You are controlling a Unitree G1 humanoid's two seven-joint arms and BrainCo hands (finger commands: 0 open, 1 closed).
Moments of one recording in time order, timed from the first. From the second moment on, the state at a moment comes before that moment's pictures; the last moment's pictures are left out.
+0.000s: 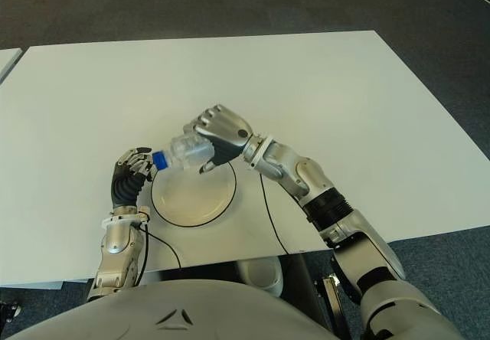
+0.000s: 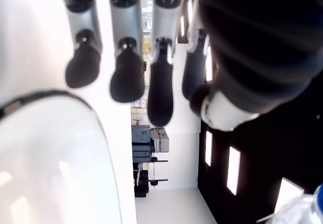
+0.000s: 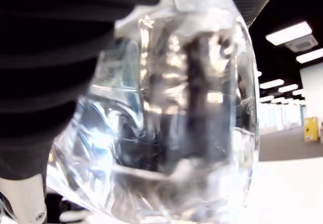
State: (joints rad) left arm 0.30 -0.07 0.02 0.09 0.04 -0.36 0.15; right arm -0.44 -0.42 0.57 0.18 -0.90 -0.55 -0.13
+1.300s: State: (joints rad) left arm 0.32 -0.06 0.03 0.07 0.04 -0.35 0.15; right arm -0.60 -0.30 0.83 0.73 -1.13 -0.56 -0.59
